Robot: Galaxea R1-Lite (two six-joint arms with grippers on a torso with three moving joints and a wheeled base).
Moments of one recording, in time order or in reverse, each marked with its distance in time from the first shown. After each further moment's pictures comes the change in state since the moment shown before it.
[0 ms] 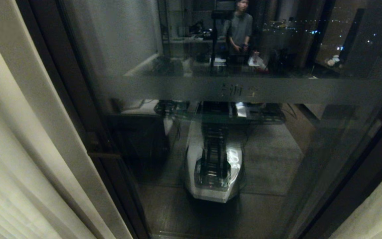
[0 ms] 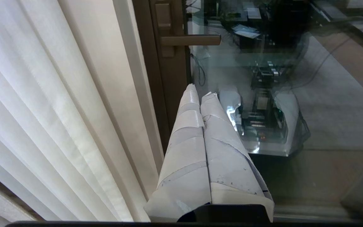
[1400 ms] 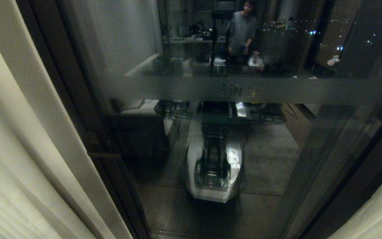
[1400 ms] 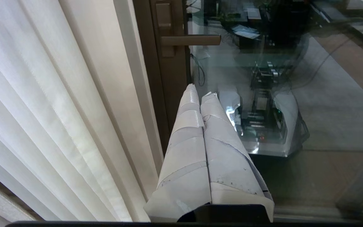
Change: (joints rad) left arm 0.000 0.000 0.000 0.000 0.000 -0.006; right arm -0.084 -0.279 0.147 0.197 0.115 0.076
